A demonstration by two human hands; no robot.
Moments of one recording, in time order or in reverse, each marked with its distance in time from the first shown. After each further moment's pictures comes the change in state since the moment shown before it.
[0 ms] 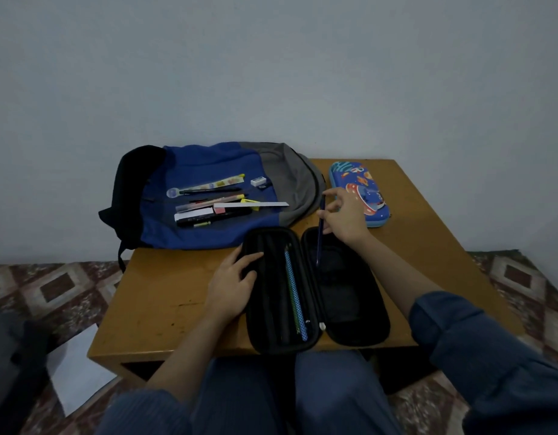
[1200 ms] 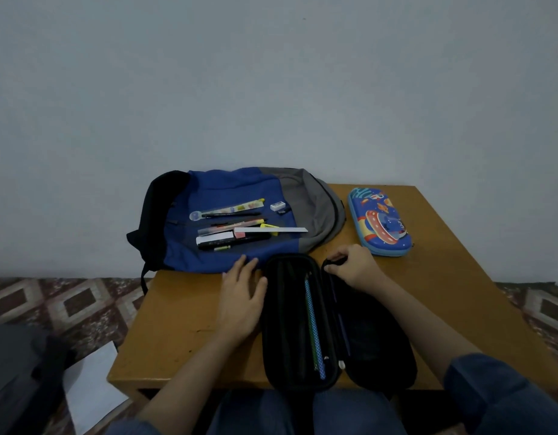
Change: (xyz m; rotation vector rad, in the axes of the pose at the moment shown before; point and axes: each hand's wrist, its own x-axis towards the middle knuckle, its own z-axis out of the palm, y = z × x) left_hand 0.008 -0.002 -0.014 0.016 0.153 0.032; right_hand -0.015 0.009 0.010 -0.386 -0.257 -0.007
